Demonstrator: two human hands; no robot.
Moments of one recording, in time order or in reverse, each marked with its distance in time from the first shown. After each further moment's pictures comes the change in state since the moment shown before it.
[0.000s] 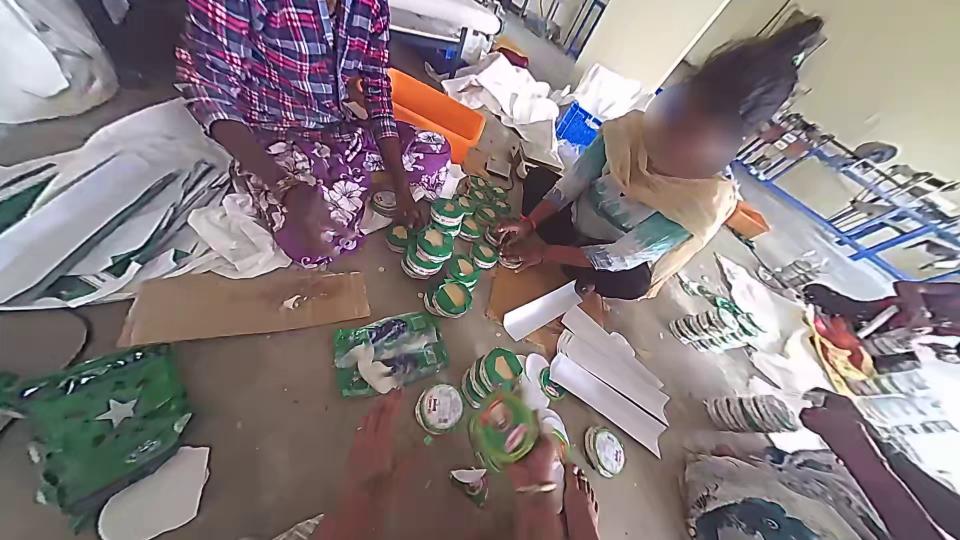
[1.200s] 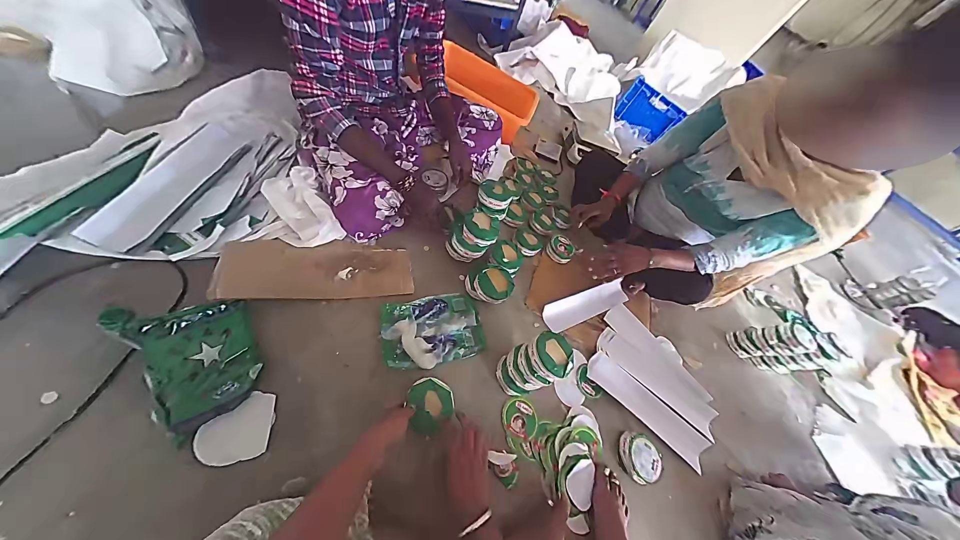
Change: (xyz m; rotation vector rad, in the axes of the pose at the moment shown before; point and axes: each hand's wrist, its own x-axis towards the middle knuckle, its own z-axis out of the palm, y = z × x) left_hand 0.024 -0.016 -0.041 -0.420 -0.429 -0.972; right_hand -0.077 0.110 0.066 -1.744 -0.499 -0.121
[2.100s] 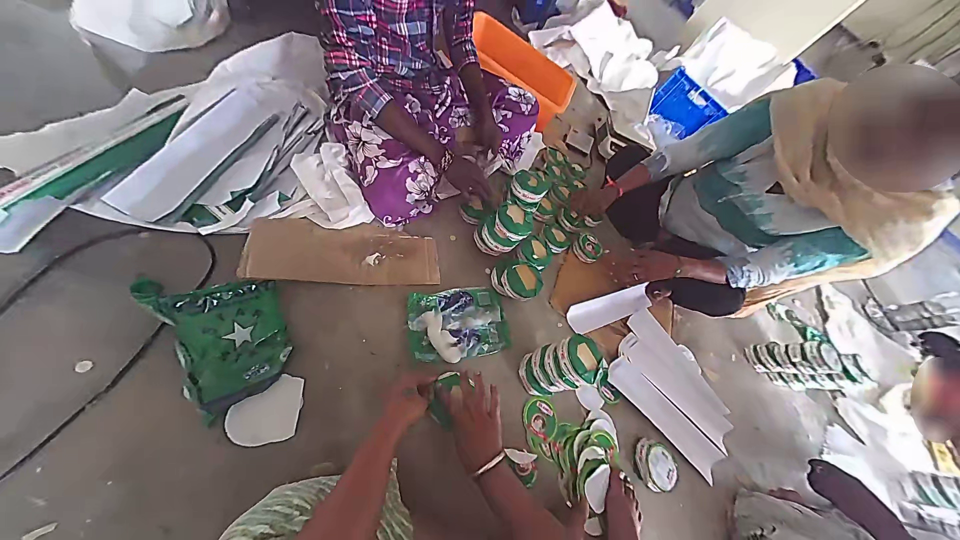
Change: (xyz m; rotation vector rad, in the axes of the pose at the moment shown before) left_hand 0.040 -0.011 -0.030 0.251 -0.014 0.154; right_hand 0.055 -0.016 0.006 -0.358 -0.109 -0.301
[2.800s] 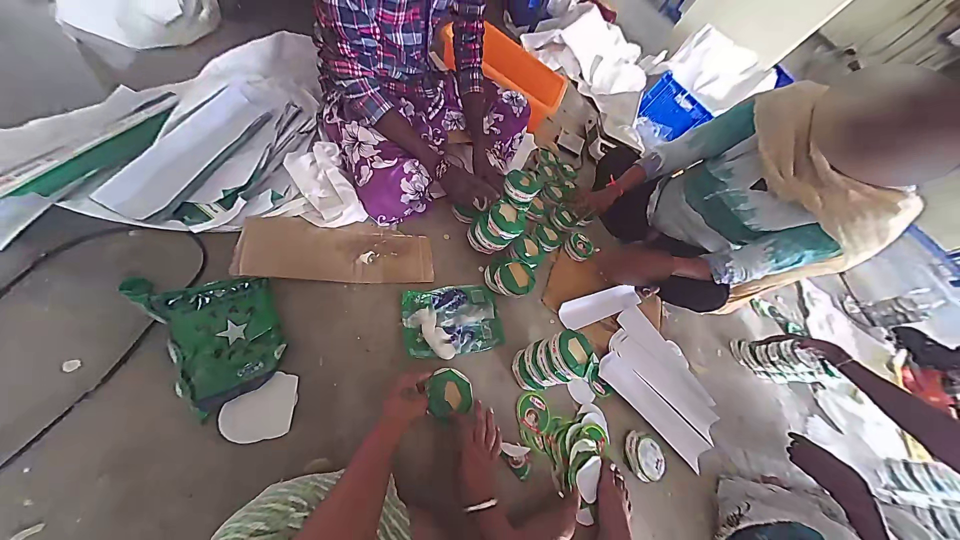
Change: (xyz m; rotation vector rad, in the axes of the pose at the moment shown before) left_hand -0.001 -0.008 0.014 -0.071 0.065 0.082; right_hand -0.060 -0.009 0.032 0.397 0.133 0.377
